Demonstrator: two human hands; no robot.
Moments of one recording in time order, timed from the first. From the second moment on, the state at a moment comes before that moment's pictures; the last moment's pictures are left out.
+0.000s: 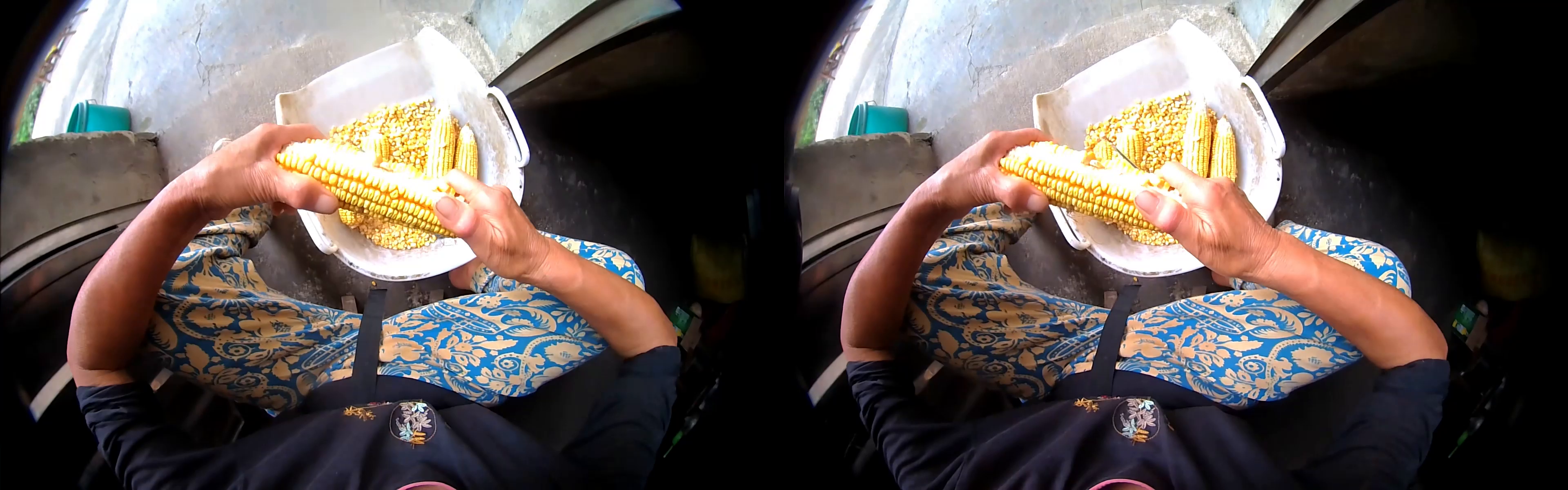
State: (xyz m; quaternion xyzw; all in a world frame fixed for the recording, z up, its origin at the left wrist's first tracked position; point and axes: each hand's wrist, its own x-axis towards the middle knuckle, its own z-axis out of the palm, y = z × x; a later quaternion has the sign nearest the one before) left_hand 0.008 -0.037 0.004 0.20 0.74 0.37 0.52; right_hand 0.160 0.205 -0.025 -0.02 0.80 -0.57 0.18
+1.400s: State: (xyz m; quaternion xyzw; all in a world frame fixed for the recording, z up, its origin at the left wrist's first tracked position) left_hand 0.027 -0.020 0.007 0.22 0.75 0.35 0.52; right_hand 0.154 0.191 -0.036 -0.01 0.78 -0.60 0.19
